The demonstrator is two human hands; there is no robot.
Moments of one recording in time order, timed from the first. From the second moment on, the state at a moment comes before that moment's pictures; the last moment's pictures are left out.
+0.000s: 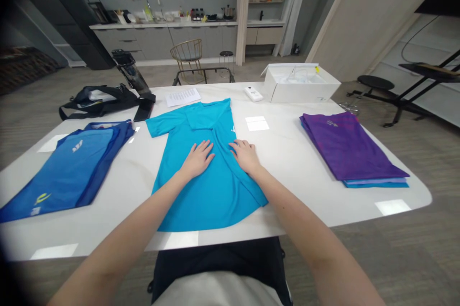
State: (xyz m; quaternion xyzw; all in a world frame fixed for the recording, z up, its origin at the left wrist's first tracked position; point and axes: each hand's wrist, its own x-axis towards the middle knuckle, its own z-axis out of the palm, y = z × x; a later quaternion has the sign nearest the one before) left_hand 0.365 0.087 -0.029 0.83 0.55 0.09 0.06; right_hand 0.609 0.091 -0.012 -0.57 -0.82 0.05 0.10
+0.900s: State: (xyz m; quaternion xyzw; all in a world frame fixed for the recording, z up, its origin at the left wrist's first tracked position) left_hand 0.442 -0.042 -0.015 0.87 0.46 0.18 0.05; right_hand 0.664 -0.018 0.003 -0.53 -0.79 0.28 0.12
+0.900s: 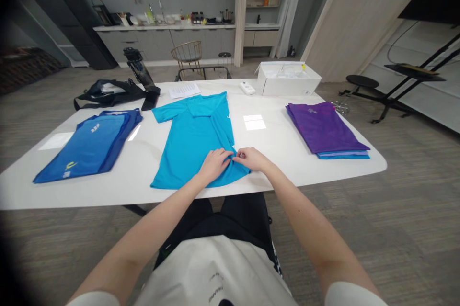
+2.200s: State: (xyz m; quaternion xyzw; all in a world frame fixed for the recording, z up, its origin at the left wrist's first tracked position) left_hand 0.363 -0.115 0.005 0.91 0.39 0.12 -0.09; right_hand 0.652 -0.132 0.000 -0.50 -0.85 0.08 0.17
